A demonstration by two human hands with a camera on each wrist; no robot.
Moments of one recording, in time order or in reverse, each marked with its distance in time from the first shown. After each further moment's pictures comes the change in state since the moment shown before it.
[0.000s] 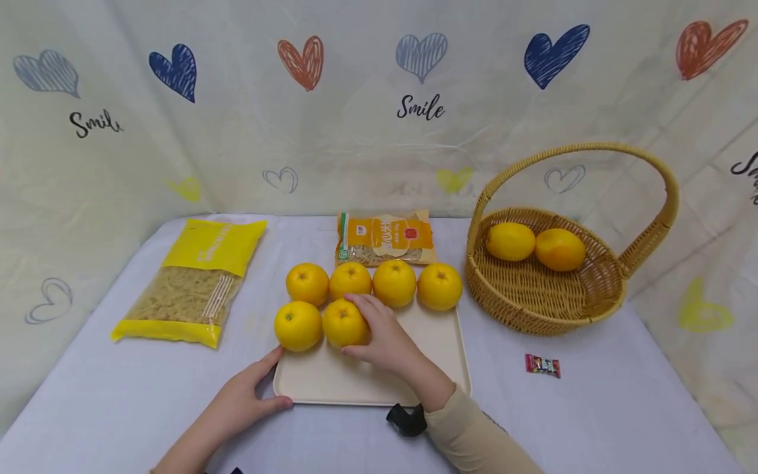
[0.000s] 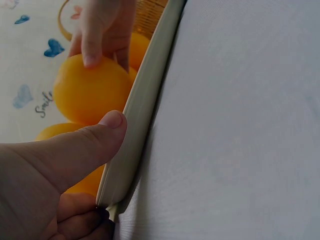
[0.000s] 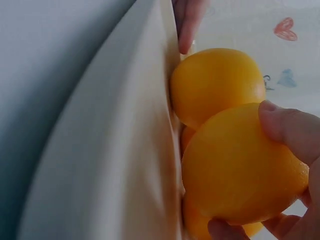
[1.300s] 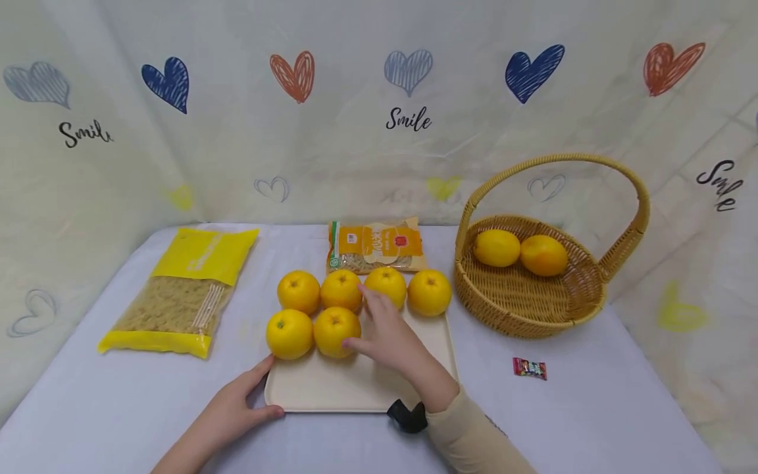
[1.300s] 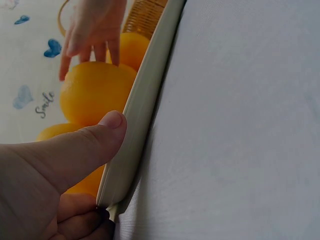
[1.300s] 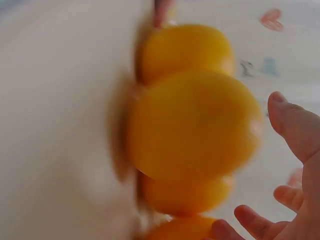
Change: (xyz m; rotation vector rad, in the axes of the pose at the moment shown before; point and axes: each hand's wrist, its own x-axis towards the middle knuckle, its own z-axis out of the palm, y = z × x) left_hand 0.001 -0.002 0.002 -0.012 -0.016 -0.009; right_hand -0.009 -0.008 -0.027 -0.094 0.053 0.088
